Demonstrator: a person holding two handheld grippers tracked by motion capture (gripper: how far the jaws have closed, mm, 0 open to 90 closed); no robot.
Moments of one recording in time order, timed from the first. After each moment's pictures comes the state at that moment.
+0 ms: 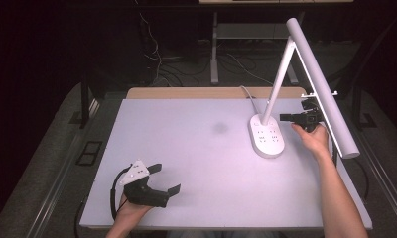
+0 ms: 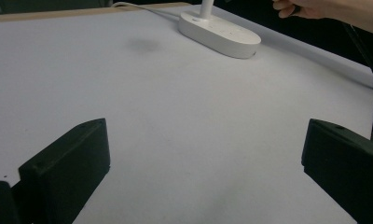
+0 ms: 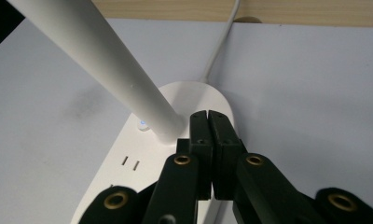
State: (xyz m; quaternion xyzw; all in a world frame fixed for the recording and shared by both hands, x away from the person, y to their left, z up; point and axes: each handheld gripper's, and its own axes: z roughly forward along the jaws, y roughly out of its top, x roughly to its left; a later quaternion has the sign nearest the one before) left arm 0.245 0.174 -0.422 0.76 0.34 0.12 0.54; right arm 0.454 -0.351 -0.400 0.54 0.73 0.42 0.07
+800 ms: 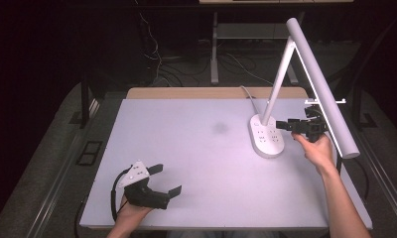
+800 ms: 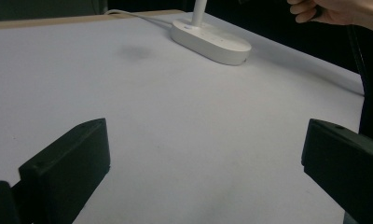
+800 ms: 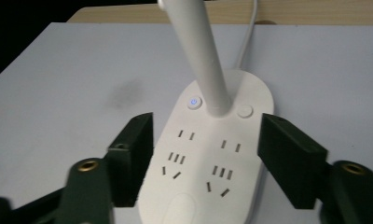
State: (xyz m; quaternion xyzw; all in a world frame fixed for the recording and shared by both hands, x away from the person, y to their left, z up) left arm 0.240 0.171 -0.419 0.76 0.33 0.12 0.55; right arm 0.396 -0.329 -0.372 0.55 0.71 0.43 0.10
